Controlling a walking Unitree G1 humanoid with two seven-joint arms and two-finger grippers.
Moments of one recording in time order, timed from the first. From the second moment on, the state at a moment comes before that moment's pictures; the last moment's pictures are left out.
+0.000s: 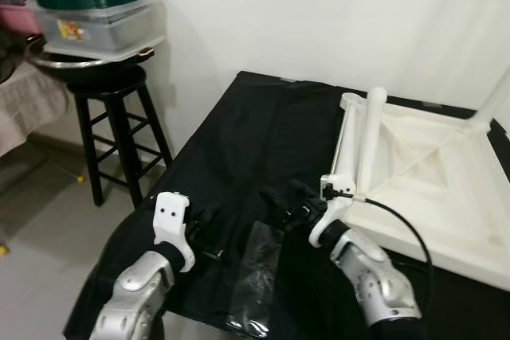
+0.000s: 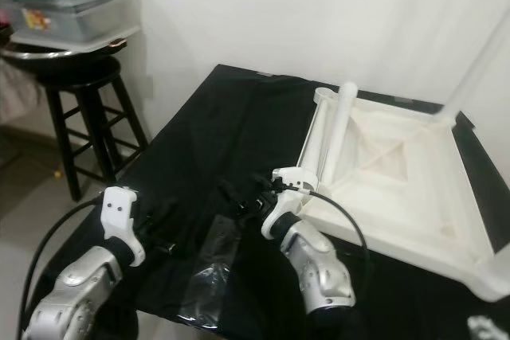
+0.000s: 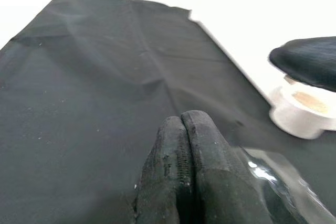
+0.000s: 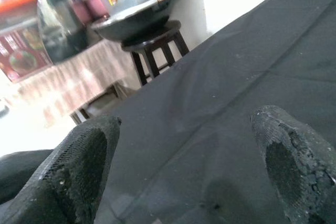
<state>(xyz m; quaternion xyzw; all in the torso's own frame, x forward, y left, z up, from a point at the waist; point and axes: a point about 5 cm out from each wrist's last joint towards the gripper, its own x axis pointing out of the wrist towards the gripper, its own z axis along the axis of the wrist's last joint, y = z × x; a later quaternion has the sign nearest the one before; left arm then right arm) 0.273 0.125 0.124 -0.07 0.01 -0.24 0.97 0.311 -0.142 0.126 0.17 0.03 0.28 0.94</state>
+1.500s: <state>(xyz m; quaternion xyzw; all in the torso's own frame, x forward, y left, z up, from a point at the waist) 0.277 0.140 0.122 -0.09 0.01 -0.20 0.98 0.312 -0.131 0.129 0.18 0.03 0.30 0.94</state>
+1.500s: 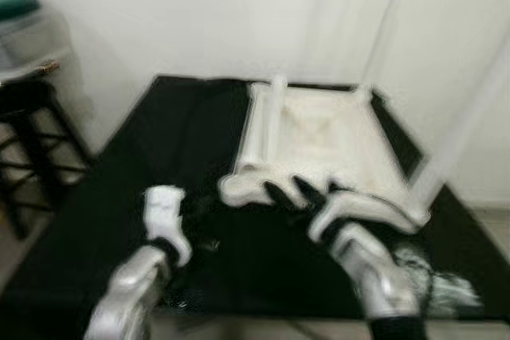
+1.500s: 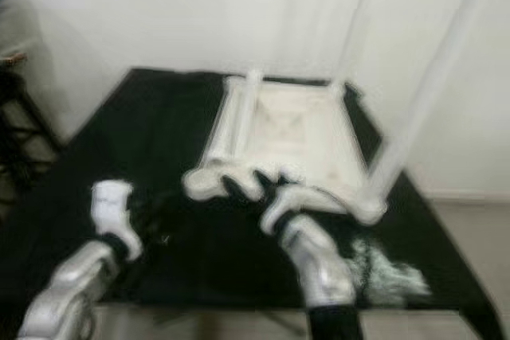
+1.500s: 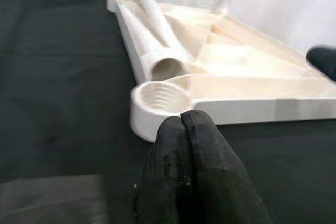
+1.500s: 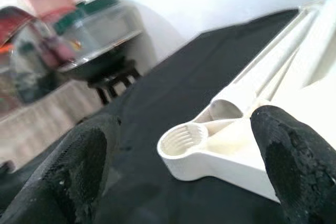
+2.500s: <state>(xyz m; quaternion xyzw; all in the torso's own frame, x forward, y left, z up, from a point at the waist) 0.273 0.140 0.122 -0.09 0.00 -0.18 0.98 0.361 -0.206 0.190 -0.29 0.17 0.42 0.84</state>
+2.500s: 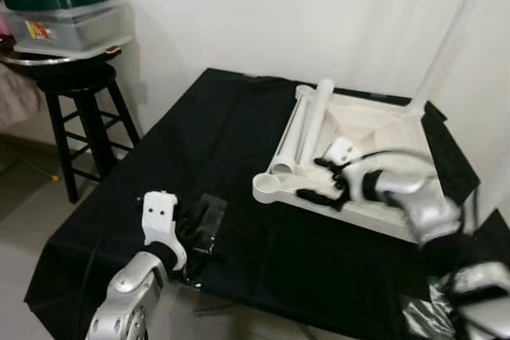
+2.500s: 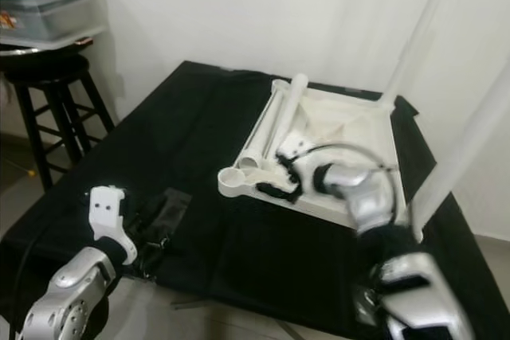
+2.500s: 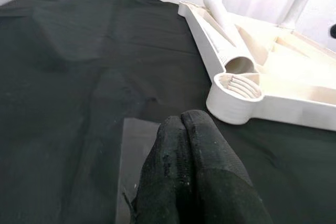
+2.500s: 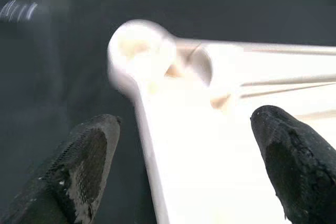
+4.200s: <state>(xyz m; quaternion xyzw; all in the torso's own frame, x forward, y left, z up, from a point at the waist) 0.267 0.134 0.124 -0.10 0.00 -0.18 0.98 0.353 -0.217 0.154 -0.36 0.33 0.54 0.68</state>
